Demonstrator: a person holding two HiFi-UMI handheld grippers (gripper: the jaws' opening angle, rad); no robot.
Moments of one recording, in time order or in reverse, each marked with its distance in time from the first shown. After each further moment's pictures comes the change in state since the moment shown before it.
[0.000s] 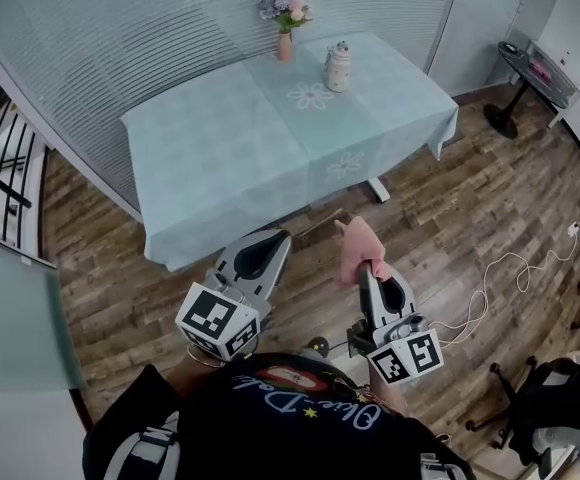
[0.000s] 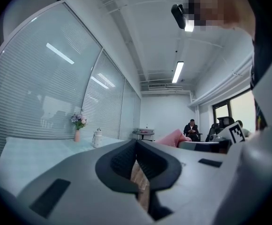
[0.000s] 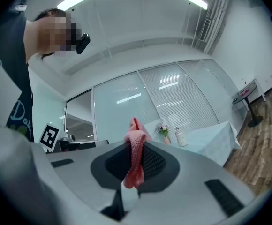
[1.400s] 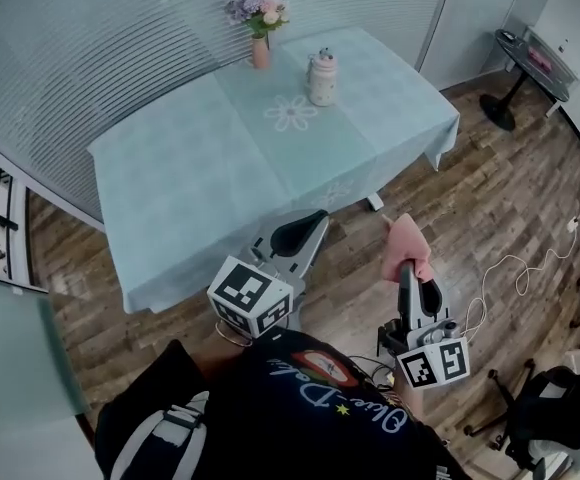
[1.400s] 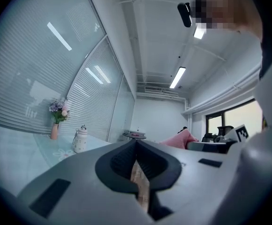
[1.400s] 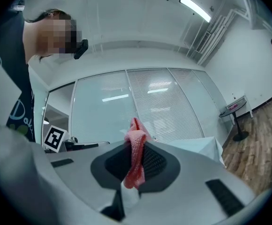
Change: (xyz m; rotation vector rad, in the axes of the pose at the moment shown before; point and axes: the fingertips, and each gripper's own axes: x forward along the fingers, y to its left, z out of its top) left arm 0.202 0.064 -0.006 -0.098 -0.025 -0.150; right arm 0.080 -0.154 0.034 -0.082 -0.023 -0.185
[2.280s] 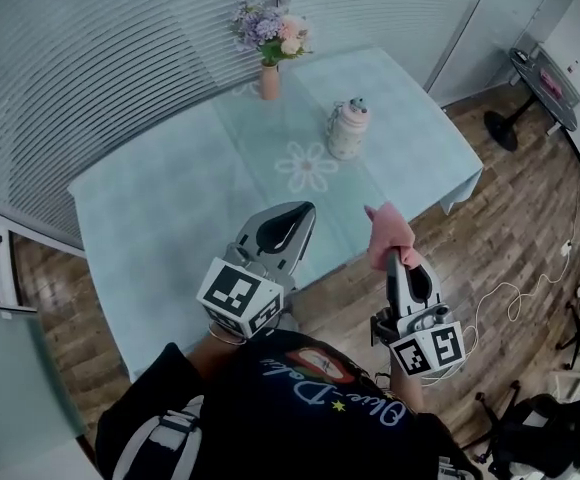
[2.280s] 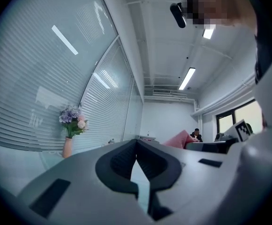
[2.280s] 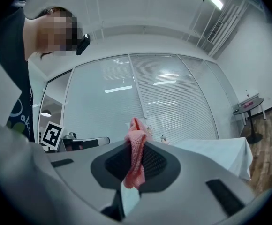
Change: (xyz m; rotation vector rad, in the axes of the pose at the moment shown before) left arm 0.078 0.220 0.045 0.016 -0.055 0.066; right arm 0.250 -0.011 -0.029 -0.055 0.084 0.062
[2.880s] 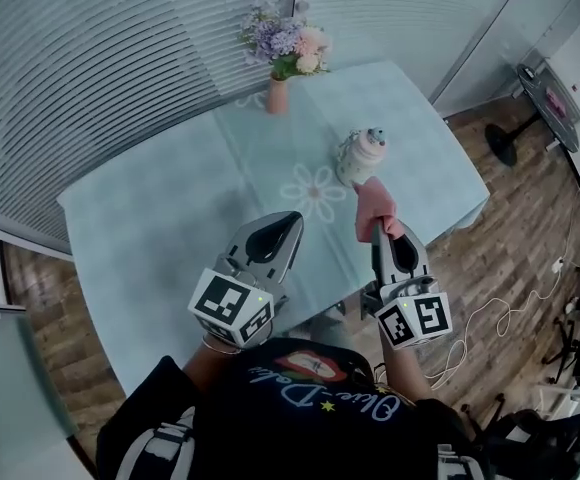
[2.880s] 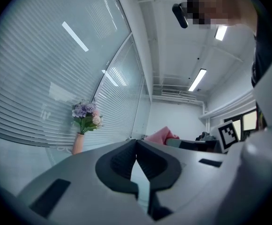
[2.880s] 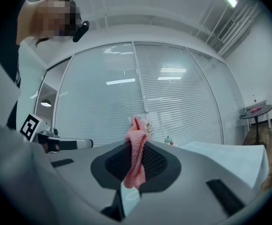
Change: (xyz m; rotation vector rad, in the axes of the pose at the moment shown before) left arm 0.021 0.083 -0.006 -0.074 0.015 0.075; right arm 0.139 -0.021 -0.013 -0.083 0.058 0.012
